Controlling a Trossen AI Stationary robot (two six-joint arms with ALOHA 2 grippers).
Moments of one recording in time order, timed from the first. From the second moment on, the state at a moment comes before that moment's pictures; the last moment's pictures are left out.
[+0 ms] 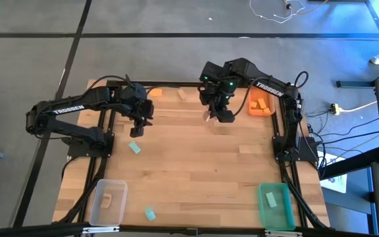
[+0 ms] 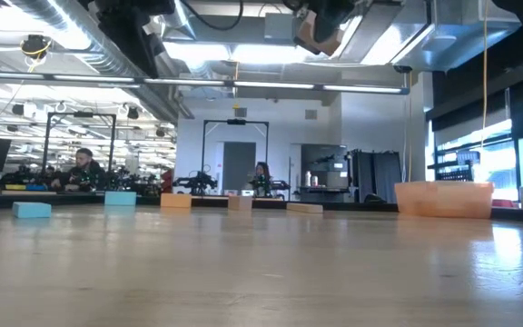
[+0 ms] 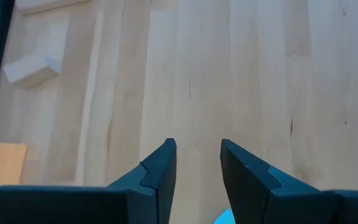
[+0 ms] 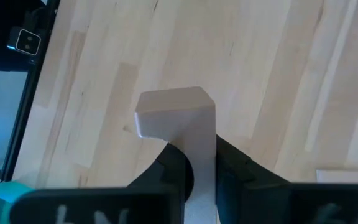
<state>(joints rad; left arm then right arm) 0.29 1.10 1.11 -0.93 0.13 0.17 -0.31 1.93 2.18 -1.56 -0.43 -0.50</state>
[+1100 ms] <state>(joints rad) 0.29 1.10 1.11 -0.92 0.08 0.06 -0.30 1.93 2.18 -1.57 -0.36 -0.51</state>
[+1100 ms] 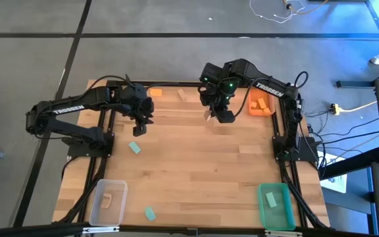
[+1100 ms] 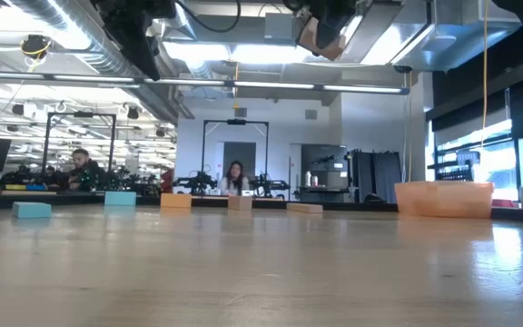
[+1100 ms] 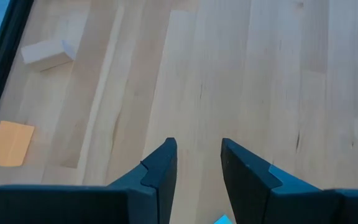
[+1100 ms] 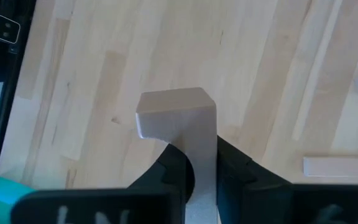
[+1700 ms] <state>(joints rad) 0.29 1.10 1.11 -0.93 0.07 0.06 -0.30 1.93 2.18 -1.57 -0.33 -0.52</state>
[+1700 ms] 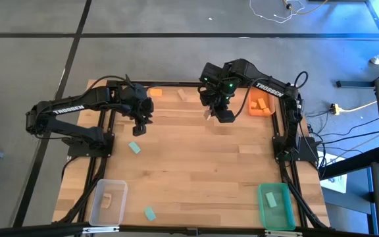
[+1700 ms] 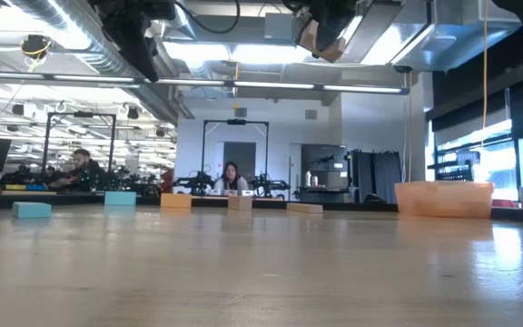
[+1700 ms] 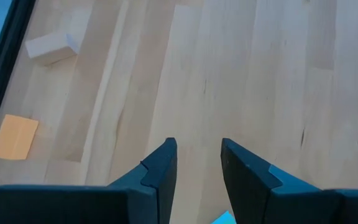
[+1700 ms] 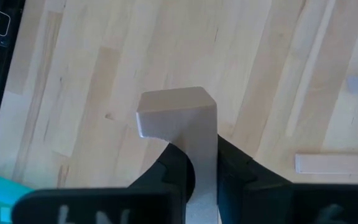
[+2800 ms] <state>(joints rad) 0.23 1.10 1.11 -0.93 -0.02 0.40 -0.30 1.93 2.18 -1.57 -0.33 -0.50</state>
